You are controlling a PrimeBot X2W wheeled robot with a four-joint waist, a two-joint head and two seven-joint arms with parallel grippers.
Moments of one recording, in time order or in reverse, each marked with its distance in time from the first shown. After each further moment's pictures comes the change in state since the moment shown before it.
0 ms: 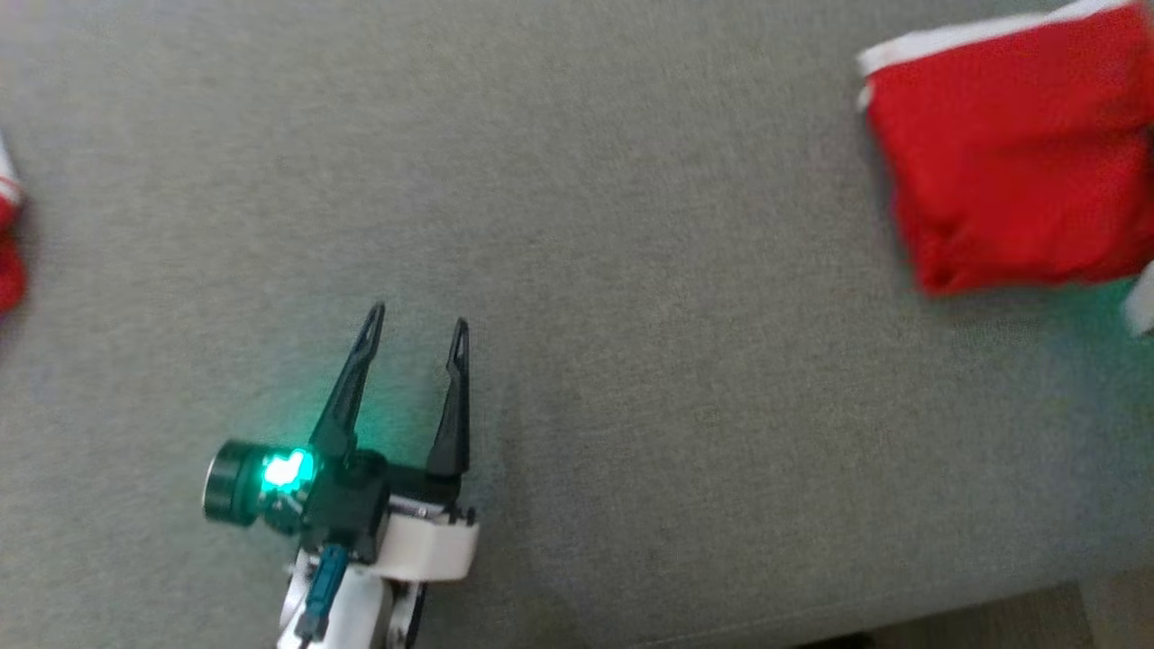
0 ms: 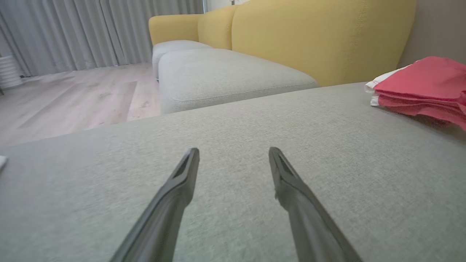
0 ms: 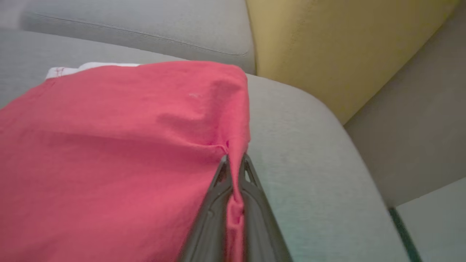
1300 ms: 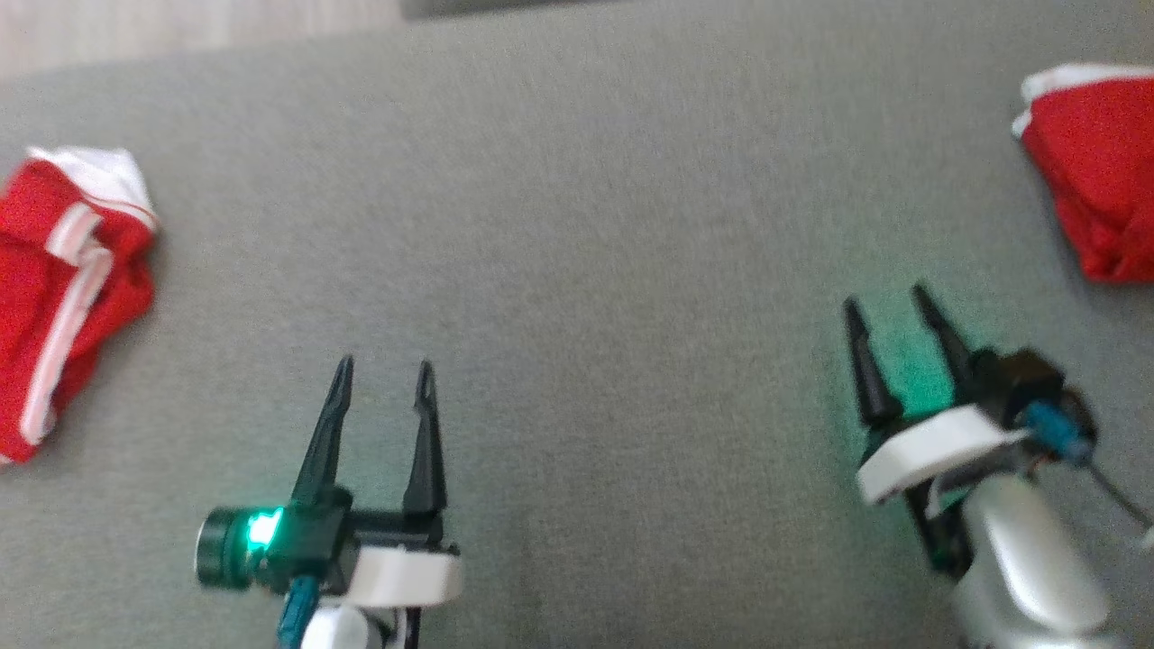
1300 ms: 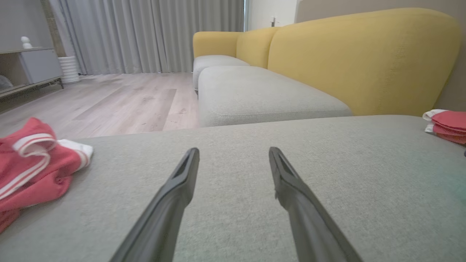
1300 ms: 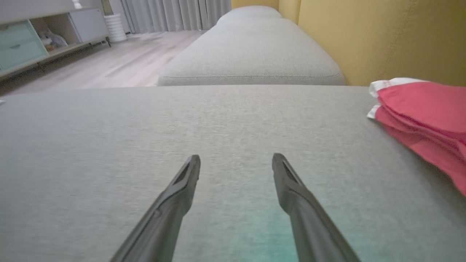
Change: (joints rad) left arm 0.051 -0.020 0.030 0.026 -0.117 0.031 -0.003; right arm 0.311 0.415 -0.173 -0.202 -0.235 0.000 -0.078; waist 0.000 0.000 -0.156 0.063
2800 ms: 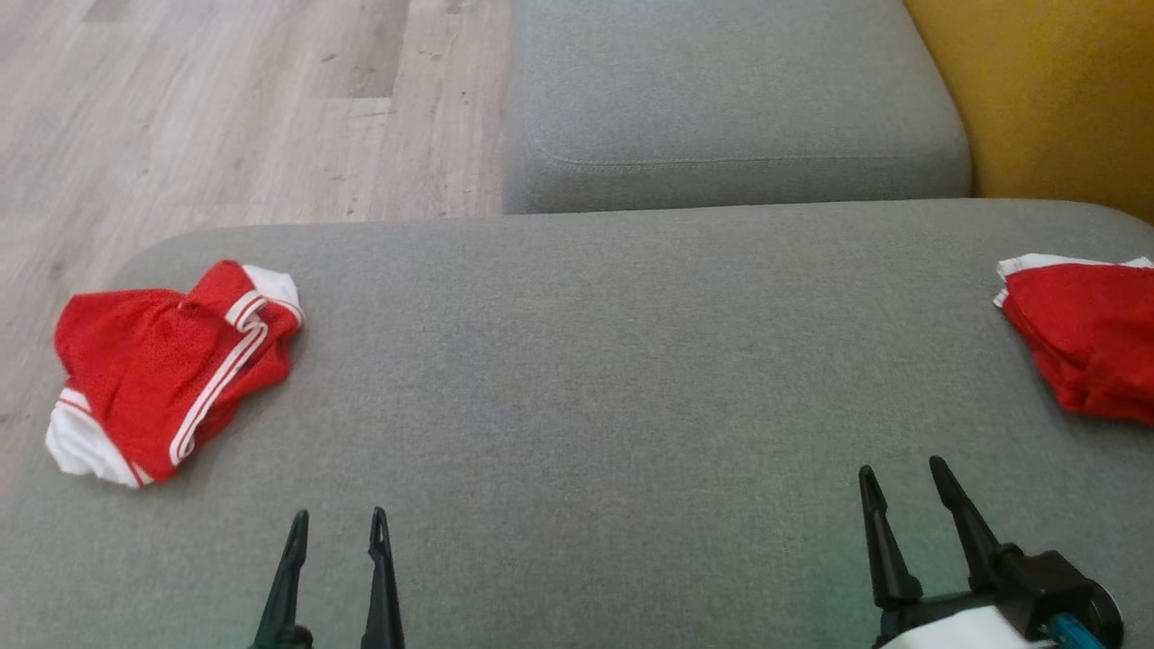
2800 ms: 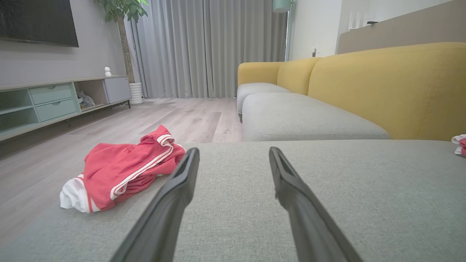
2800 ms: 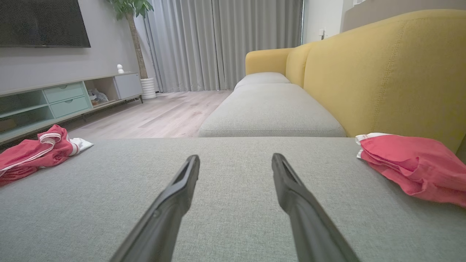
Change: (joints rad) left arm 0.290 -0.001 0.107 -0.052 0.024 -0.018 0.000; right arm 0.475 0.101 -0.089 -0.372 -0.066 0.000 -0.003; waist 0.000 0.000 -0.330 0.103
